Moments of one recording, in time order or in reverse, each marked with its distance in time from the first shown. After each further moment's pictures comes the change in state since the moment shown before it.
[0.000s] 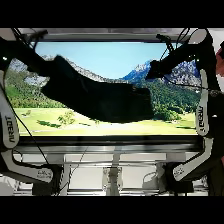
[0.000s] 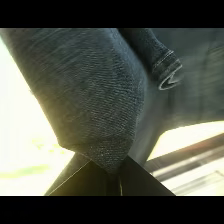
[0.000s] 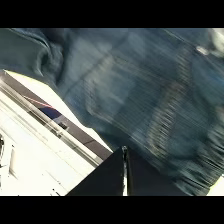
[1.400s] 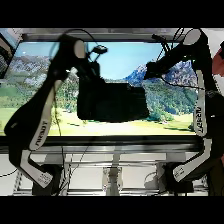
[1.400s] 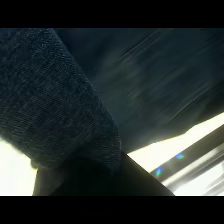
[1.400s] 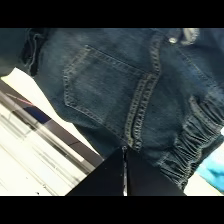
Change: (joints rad) left arm -0.515 -0.172 -0.017 0.143 0.189 -0.024; right arm 0.032 0.000 0.000 -0.072 -0.024 -0.025
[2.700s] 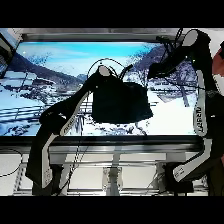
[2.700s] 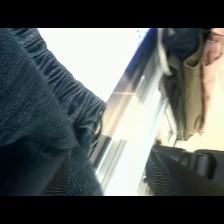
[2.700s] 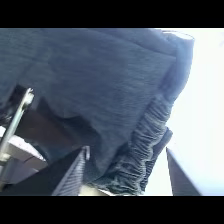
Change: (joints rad) left arm -0.042 -0.347 -0.010 -0.941 0.301 0.140; right arm -0.015 0.000 0.000 -0.217 -0.045 0.024
